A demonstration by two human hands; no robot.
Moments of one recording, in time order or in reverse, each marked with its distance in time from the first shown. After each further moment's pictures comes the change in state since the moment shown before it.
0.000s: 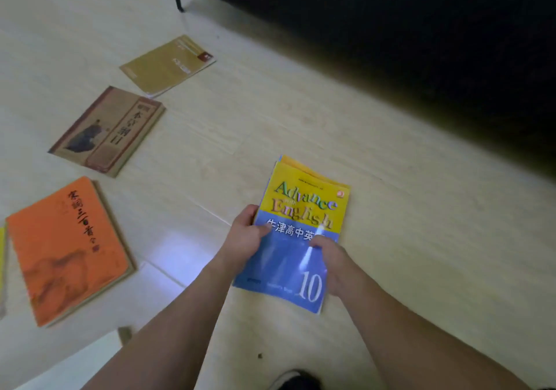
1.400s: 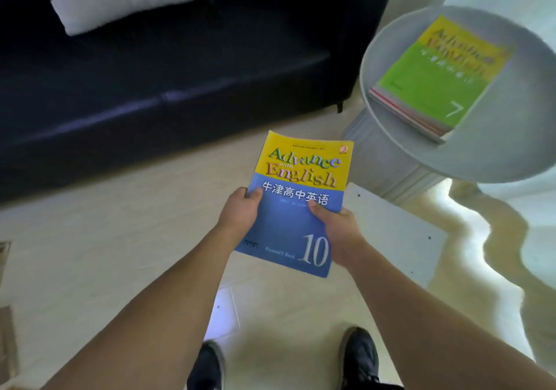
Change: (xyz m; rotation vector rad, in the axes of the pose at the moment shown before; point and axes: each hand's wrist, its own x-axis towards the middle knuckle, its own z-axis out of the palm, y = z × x) left_hand -0.309 0.252 0.510 0.875 -0.478 0.072; right_hand -0.395 -0.098 -0.499 0.844 0.343 -0.271
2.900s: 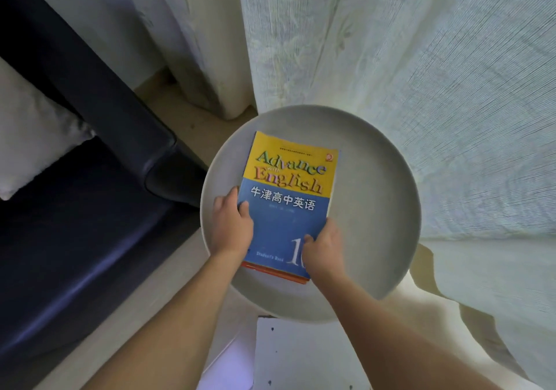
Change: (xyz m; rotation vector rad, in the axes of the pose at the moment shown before) left_hand 0.131 0.373 0.259 0.616 0.009 0.527; right_hand 0.125 -0.322 -0.163 -0.457 0.562 -0.056
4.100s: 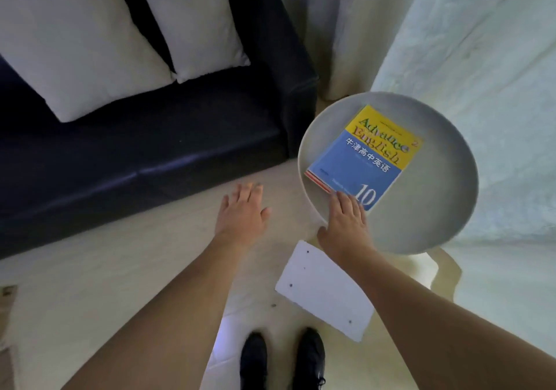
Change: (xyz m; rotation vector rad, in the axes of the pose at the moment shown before) left_hand -0.225 -0.108 -0.128 0.401 -0.134 -0.062; right_hand -0.178 0.021 -0.001 -0.975 -0.219 -0.718
